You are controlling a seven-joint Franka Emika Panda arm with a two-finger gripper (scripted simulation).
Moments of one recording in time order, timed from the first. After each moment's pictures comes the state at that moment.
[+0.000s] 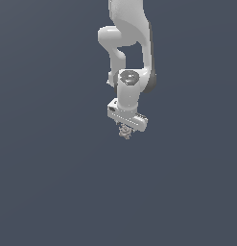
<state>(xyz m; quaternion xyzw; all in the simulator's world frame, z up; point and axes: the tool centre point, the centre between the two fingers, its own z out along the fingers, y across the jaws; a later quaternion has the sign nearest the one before) -0.088 0.040 0.085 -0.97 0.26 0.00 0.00</state>
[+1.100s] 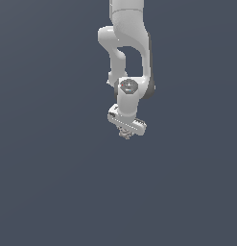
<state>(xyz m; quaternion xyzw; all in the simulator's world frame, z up) -0.088 0.041 0.049 -0.97 0.26 0.00 0.00</state>
